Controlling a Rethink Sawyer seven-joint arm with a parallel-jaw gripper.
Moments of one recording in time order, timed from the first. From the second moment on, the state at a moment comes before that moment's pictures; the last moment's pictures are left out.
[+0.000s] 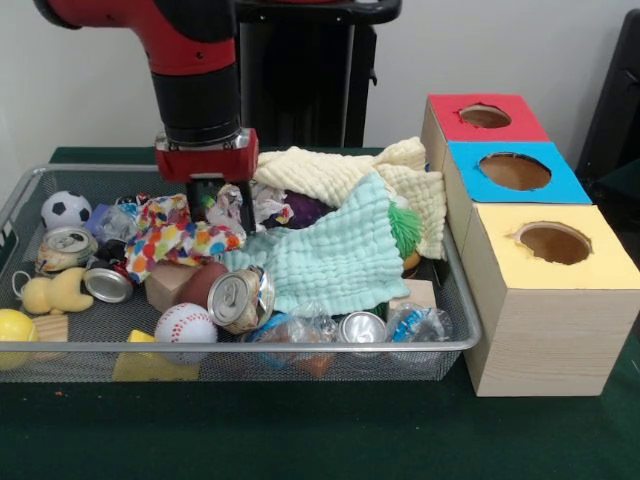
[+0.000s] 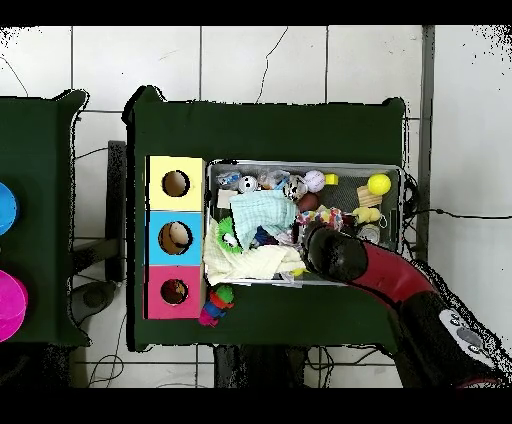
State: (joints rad) arm -0.69 -0.60 0.22 1.83 -0.17 0.31 1.45
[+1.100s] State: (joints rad) arm -0.72 -0.70 0.21 1.58 -0.21 0.63 1.45
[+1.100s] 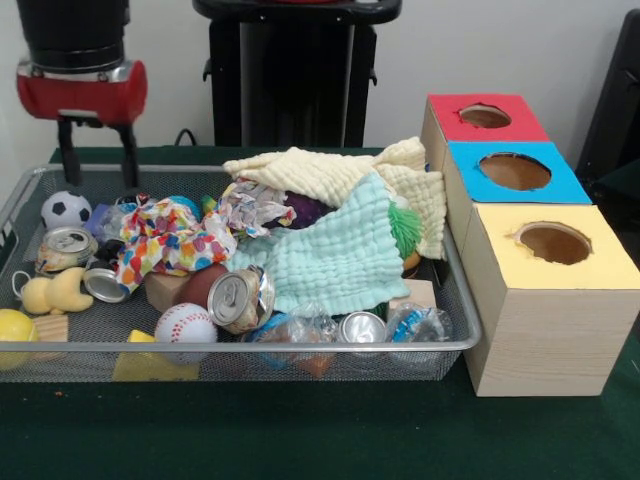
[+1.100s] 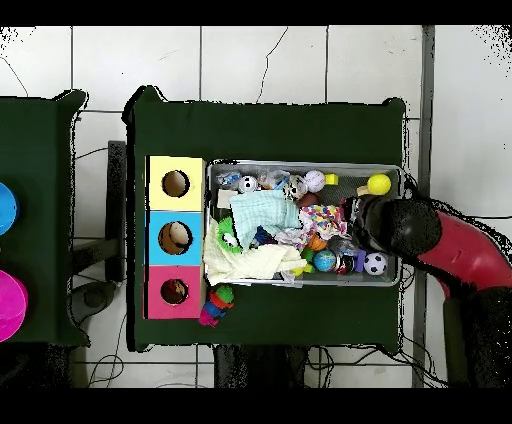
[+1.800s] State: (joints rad) arm -0.82 -0.59 0.22 1.47 -0.30 0.49 1.45
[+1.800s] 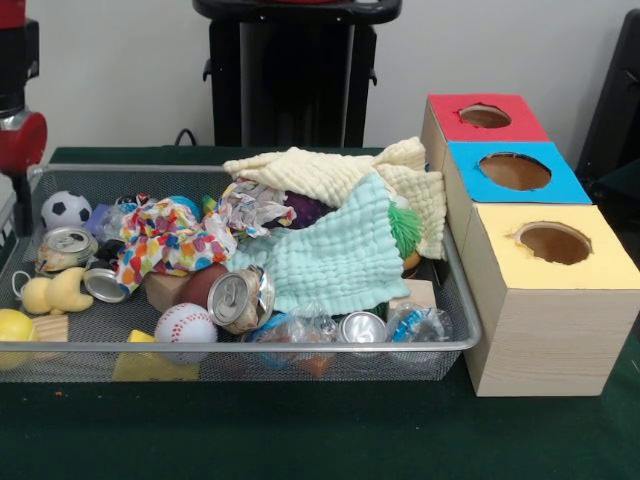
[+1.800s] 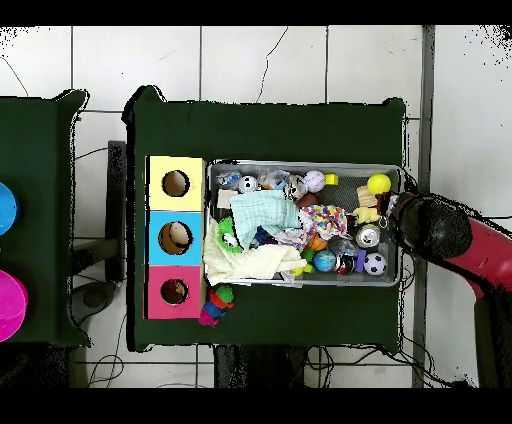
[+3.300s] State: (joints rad) arm -0.80 -0.38 0.16 1.43 -0.32 0.37 1.45
